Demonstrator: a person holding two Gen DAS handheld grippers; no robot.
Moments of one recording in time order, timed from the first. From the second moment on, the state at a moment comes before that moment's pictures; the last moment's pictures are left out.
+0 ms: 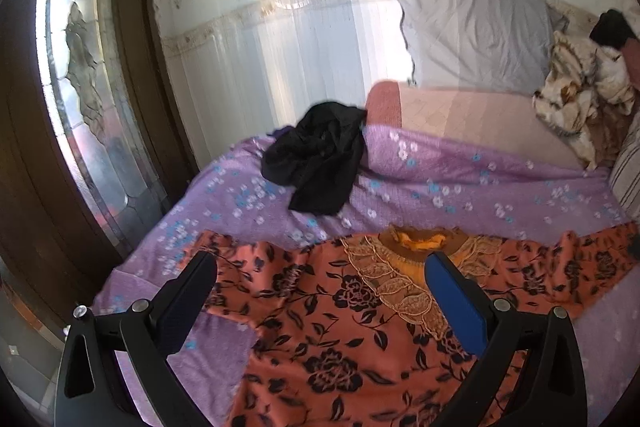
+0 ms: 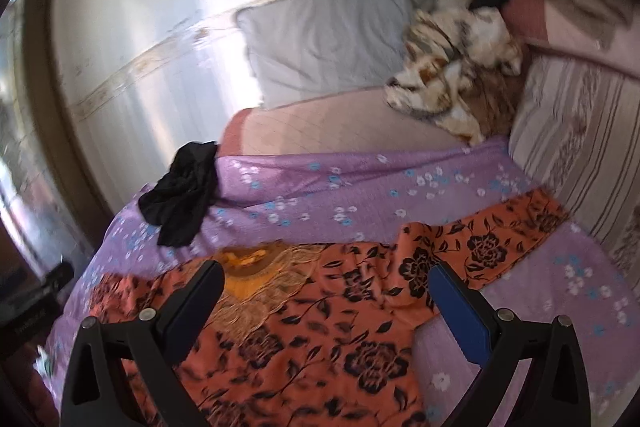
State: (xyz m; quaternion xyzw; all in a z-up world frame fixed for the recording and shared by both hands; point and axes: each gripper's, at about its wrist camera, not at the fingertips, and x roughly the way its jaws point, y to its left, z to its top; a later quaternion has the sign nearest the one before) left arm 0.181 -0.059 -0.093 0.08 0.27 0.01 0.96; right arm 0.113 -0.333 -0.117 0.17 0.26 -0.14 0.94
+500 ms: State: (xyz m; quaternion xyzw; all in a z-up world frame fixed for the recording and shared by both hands) left arm 0.277 -0.086 -0.266 0.13 0.46 -0.04 0.87; right arm 0.064 -0.688 -0.296 0.62 0.15 -0.26 0.73
